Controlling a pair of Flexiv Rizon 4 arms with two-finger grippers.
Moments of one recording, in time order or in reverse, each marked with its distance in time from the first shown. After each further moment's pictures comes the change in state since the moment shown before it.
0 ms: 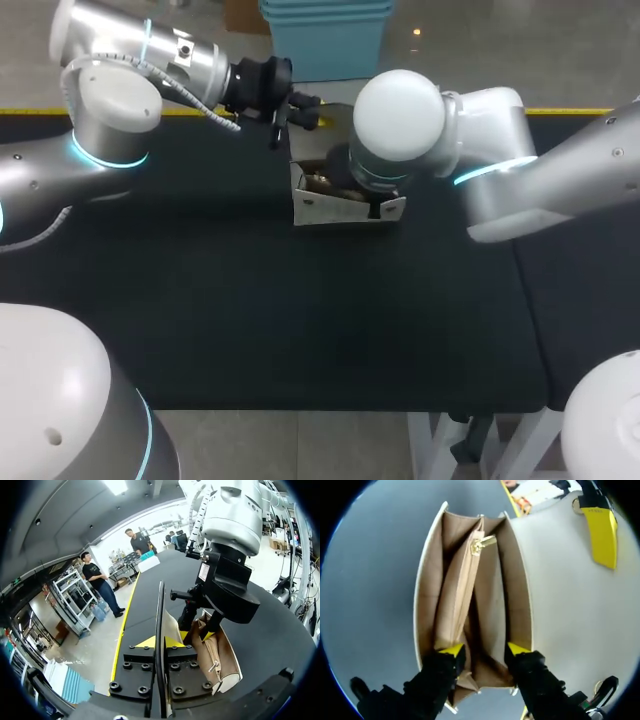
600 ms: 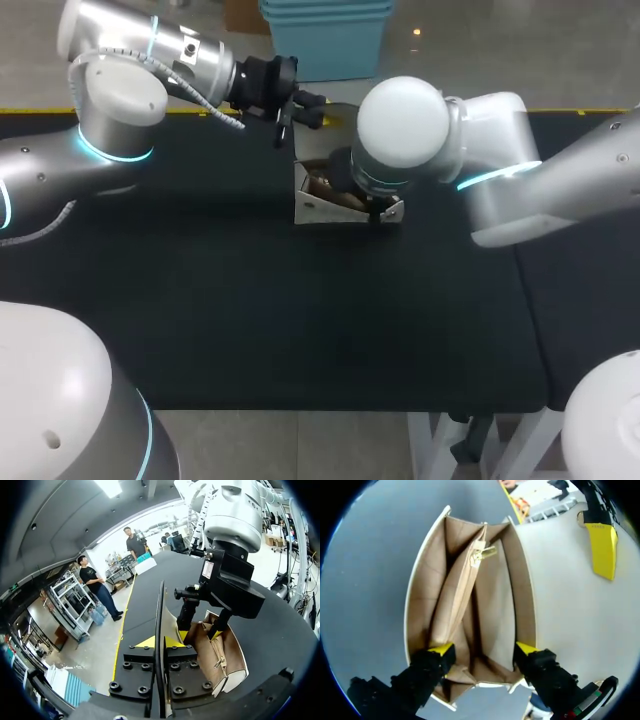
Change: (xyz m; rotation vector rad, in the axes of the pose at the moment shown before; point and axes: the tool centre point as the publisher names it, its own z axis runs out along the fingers) left arm -0.003 0.000 0.008 0.015 0.023 0.037; right arm 0.004 0.000 -0.002 -0.009 -0.007 0.013
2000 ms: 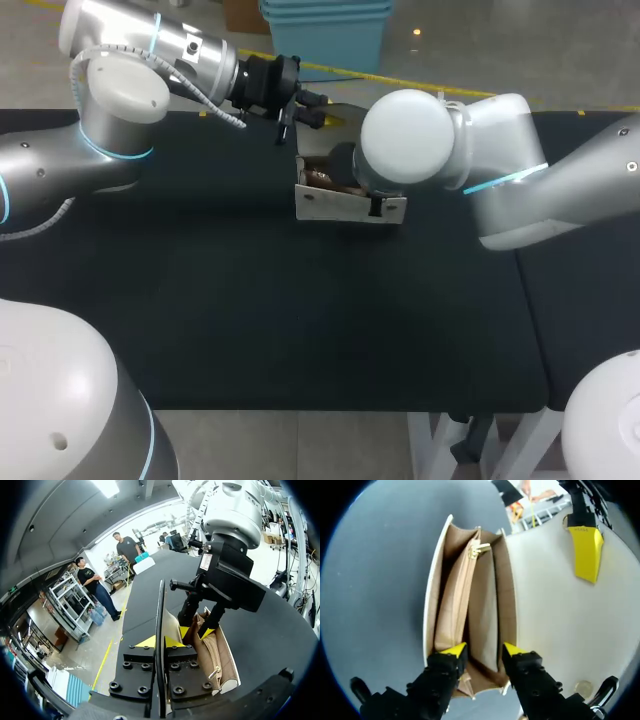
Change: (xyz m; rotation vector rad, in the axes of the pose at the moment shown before) left arm 0.001 -0.004 0.001 -0.015 0.009 0.015; right arm -0.021 0.002 -0.014 -0.017 -0.099 0.011
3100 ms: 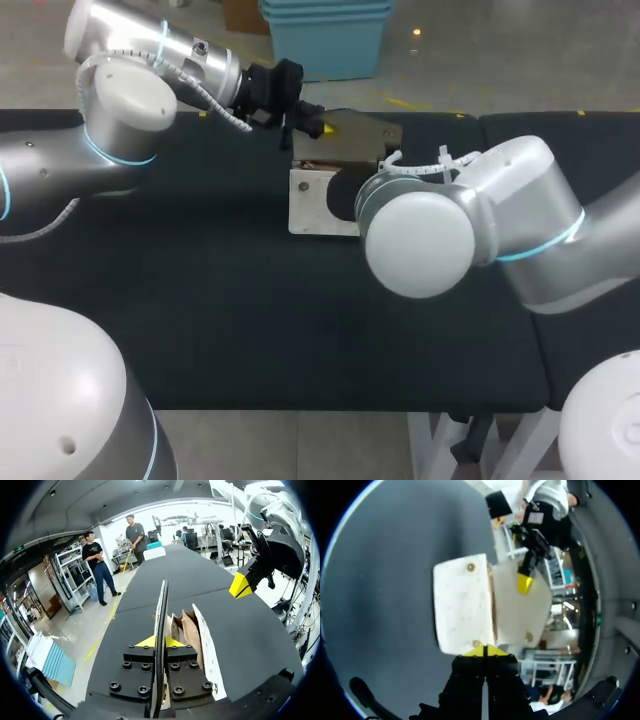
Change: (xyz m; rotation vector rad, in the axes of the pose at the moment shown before) left arm 0.011 0.030 0.010 -0.072 0.008 -0.272; right arm 0.031 -0.002 -0.101 -0.025 -0.189 0.007
